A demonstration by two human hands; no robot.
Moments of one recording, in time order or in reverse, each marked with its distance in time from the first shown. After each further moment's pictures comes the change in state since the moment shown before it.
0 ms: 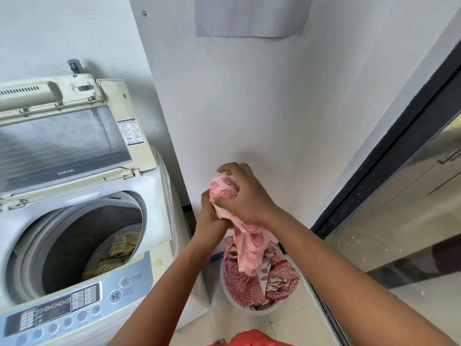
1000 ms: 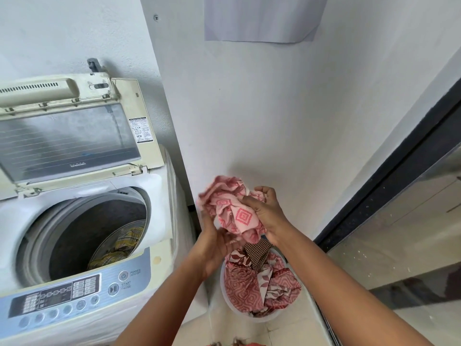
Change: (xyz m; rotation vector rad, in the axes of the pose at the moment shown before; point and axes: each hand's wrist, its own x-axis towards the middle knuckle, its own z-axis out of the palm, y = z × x) left_hand -0.014 -0.019 0.009 -0.549 -0.053 -0.488; right_hand -0.009 0.064 0.003 0.870 0.072 0.608
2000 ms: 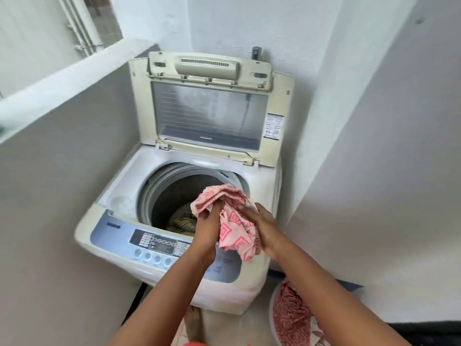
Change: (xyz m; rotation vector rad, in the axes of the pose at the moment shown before) left_hand -0.062 0.081 -0.193 -0.157 0.630 0.409; right_hand 0.034 0.089 0.232 -0.199 -0.521 0.204
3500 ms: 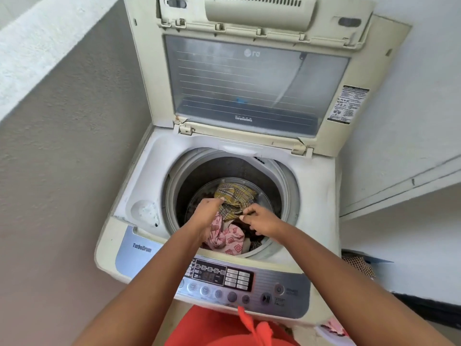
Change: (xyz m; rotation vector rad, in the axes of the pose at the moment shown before) left_hand 0.185 0.012 -0.131 0.389 0.083 -0.434; right_hand 0.161 0.060 0.077 -0.860 -0.035 0.315
